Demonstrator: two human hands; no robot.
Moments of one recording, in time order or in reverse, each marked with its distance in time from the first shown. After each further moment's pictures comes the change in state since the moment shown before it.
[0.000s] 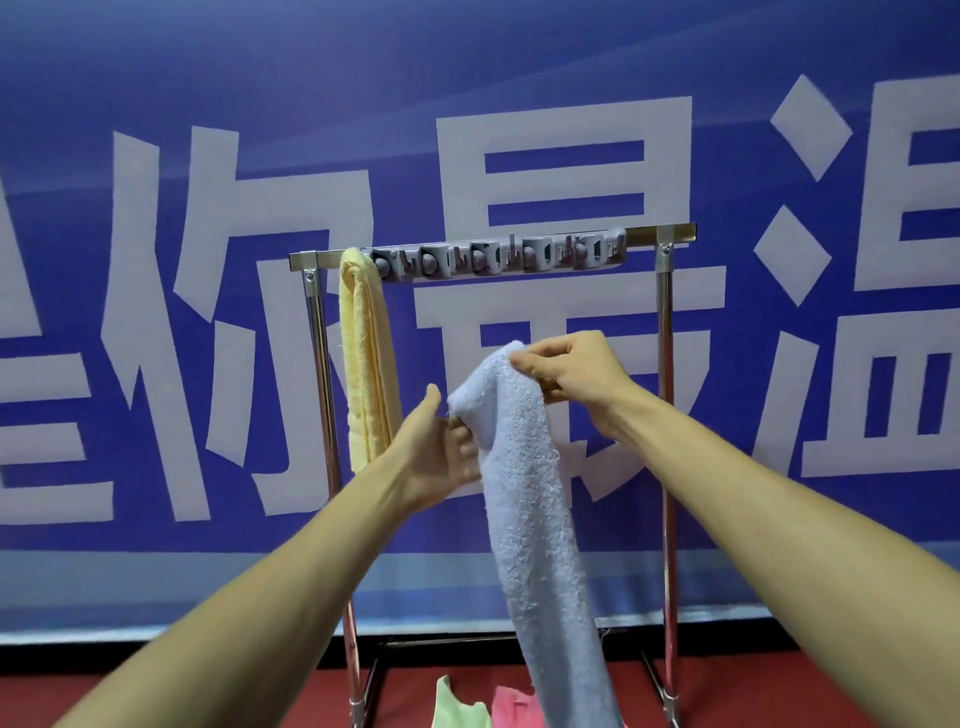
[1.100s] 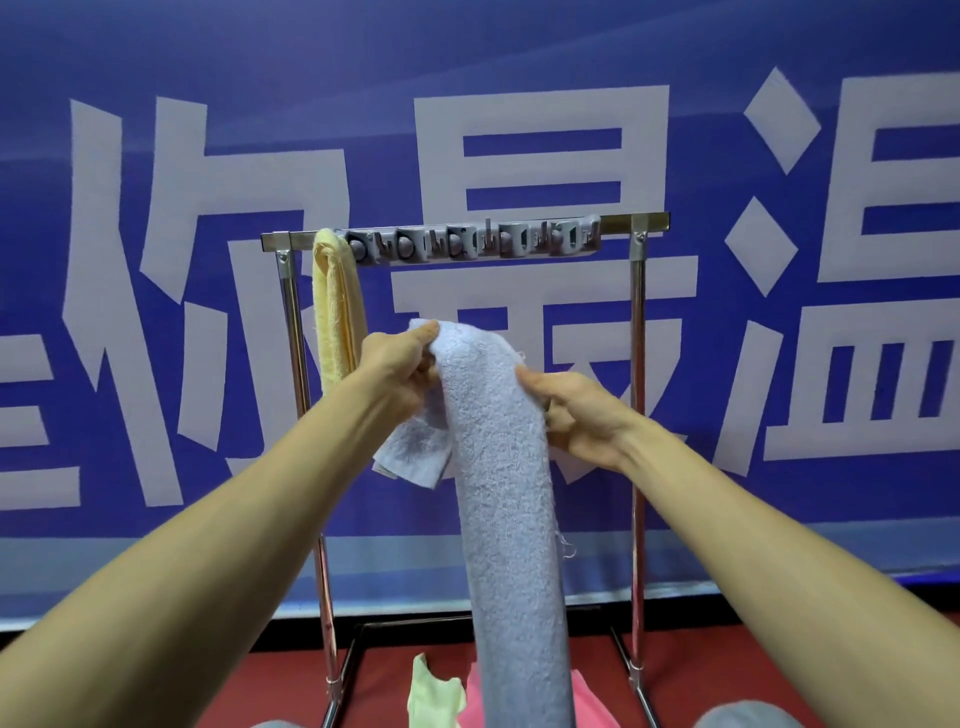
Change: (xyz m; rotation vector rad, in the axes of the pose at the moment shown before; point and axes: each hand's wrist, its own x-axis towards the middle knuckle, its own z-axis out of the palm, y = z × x) left_hand -0.003 0.049 0.038 0.018 0.353 0.279; right_hand -0.030 0.036 -0.020 0.345 -0.332 0.295
